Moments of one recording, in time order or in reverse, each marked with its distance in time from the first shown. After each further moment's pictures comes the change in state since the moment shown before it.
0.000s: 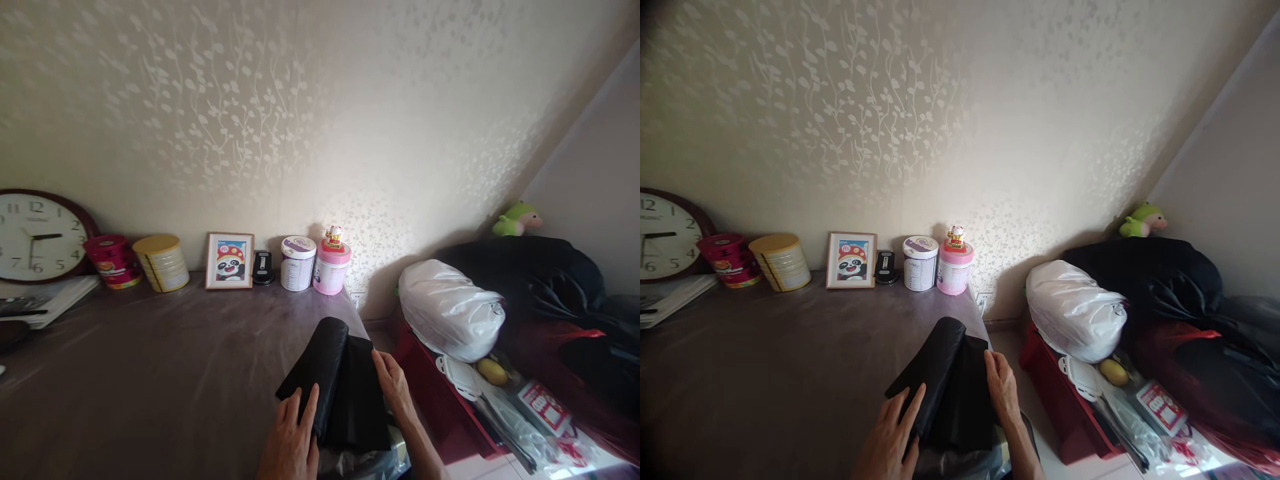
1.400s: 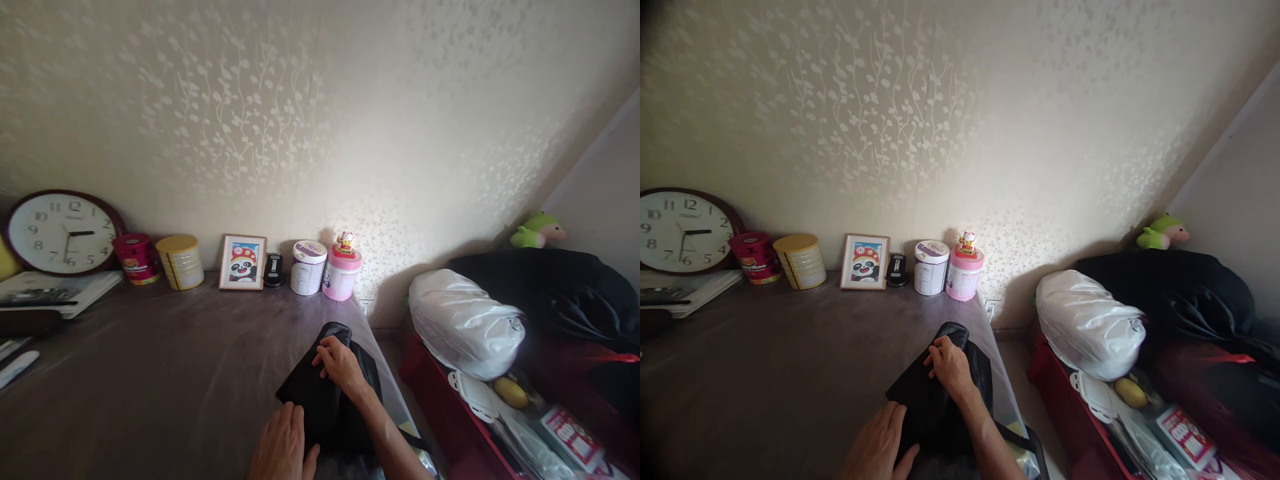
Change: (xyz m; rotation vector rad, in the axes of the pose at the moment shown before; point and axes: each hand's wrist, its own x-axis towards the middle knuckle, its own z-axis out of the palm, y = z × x) left_hand 0.000 -0.015 -0.021 0.162 -0.055 -0.017; right_hand -0.001 -0.100 0.083 -0.099 -0.503 -0.233
